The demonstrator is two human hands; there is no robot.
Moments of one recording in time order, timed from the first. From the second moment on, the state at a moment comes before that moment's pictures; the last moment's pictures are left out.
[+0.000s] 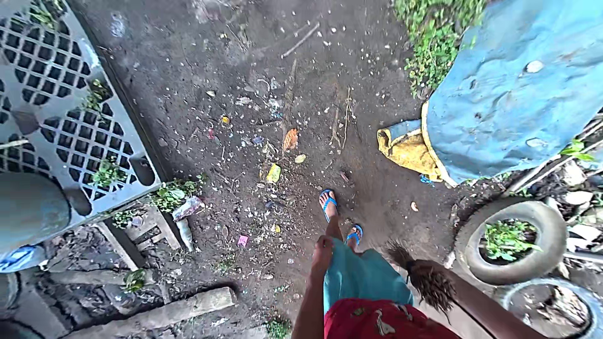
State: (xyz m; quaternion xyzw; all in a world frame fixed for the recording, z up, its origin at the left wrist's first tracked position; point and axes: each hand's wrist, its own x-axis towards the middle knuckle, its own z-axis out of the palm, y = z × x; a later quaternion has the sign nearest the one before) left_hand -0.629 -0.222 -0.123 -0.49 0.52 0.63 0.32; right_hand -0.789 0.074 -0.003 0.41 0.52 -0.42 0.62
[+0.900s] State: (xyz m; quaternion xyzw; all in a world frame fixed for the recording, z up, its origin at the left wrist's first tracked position) left_hand -0.649 -0.235 -0.114 -0.60 0.45 0.65 0.14; right_hand -0.888 -0.038 0.039 0.27 0.25 -0.49 0.79
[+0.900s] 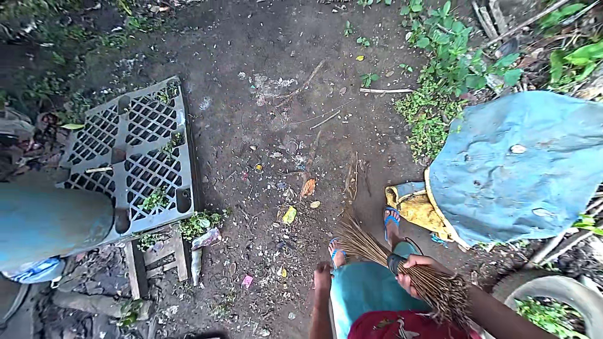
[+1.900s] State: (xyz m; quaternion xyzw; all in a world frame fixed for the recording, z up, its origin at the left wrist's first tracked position) left_hand -0.916 0.080 -0.042 -0.77 0.14 0.59 -0.20; right_hand -1.077 -0.027 0.008 0.06 0.37 -0.20 0.91
